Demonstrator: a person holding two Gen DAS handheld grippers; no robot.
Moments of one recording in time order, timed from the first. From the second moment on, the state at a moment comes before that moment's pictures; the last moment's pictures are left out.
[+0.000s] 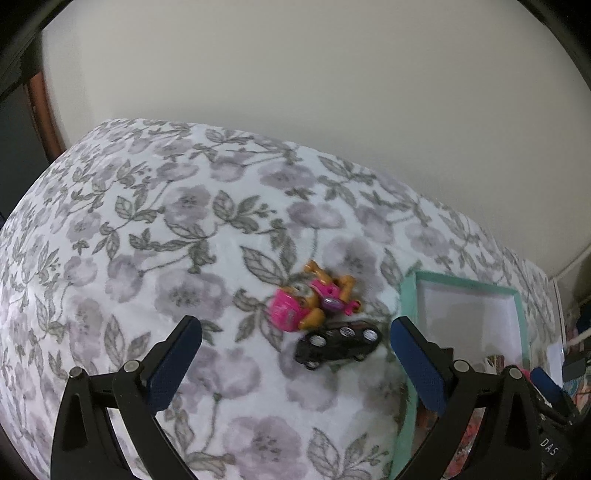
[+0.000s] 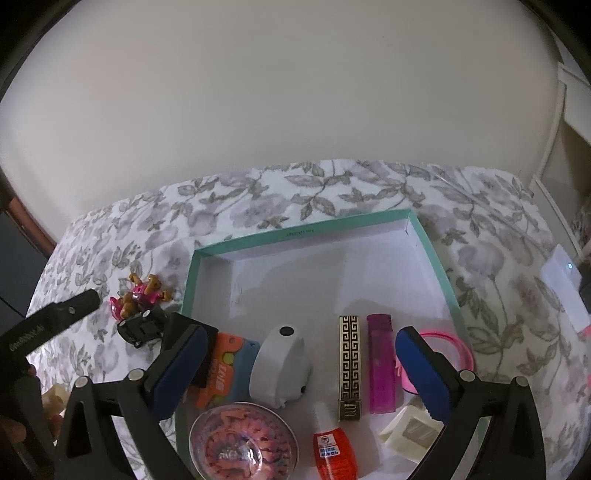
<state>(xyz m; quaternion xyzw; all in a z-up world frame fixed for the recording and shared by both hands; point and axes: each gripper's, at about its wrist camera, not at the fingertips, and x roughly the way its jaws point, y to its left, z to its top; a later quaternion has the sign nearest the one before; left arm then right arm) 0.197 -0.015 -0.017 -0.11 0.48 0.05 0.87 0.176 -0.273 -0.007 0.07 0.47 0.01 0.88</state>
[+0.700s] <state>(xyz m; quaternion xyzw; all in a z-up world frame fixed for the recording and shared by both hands) 0.194 0.058 -0.022 -0.15 0.48 0.09 0.86 0.172 -0.161 0.016 -0.01 0.39 0.13 0.91</state>
